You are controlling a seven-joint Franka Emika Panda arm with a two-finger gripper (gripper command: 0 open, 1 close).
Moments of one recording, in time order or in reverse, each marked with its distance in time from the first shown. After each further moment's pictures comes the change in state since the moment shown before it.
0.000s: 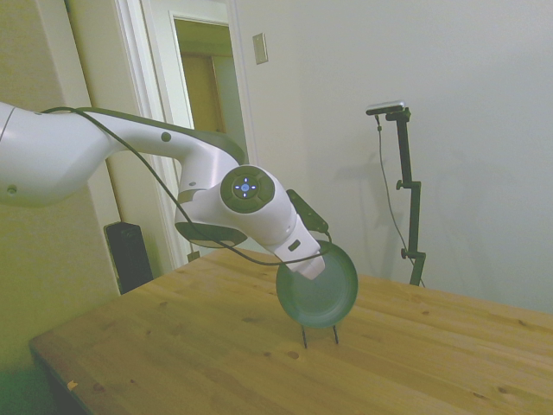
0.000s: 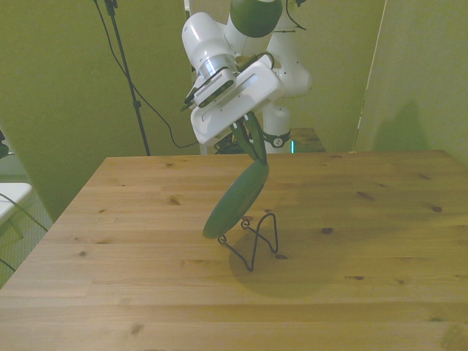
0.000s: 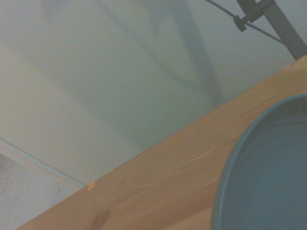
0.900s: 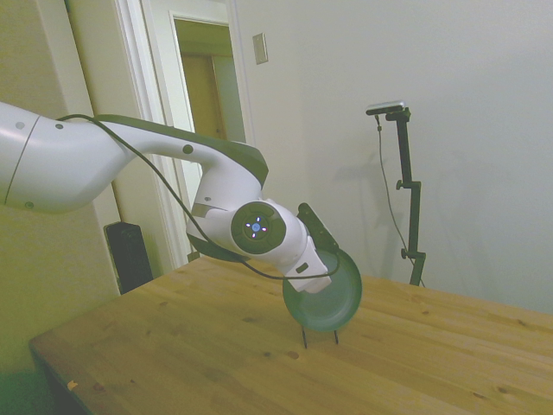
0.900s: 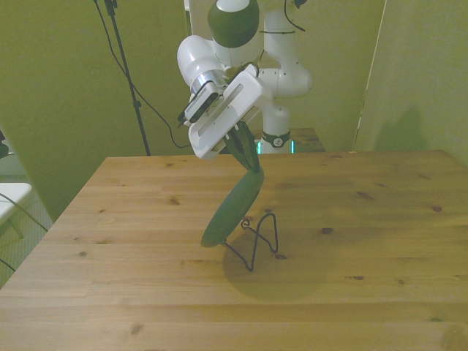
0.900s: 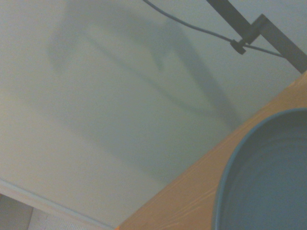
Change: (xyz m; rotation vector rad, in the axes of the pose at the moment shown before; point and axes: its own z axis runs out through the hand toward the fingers) arm 0.016 0.014 0.011 0.154 0.010 0.119
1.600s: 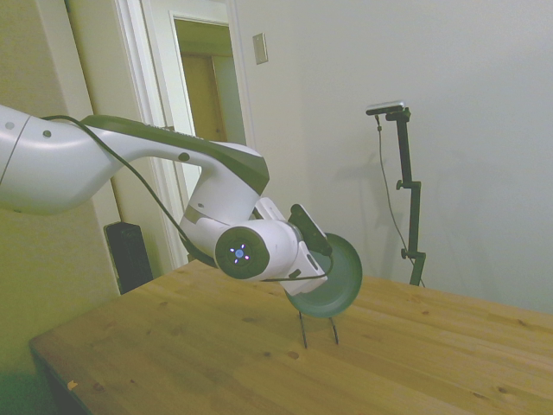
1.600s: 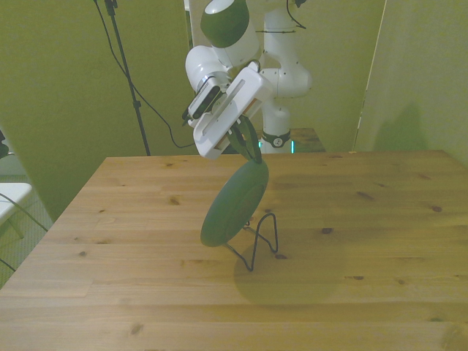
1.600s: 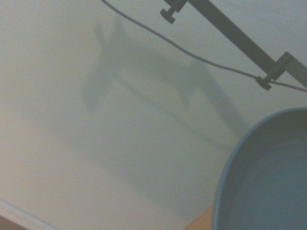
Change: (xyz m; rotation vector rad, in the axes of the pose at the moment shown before) arm -0.011 0.019 -0.004 0.162 0.039 -0.003
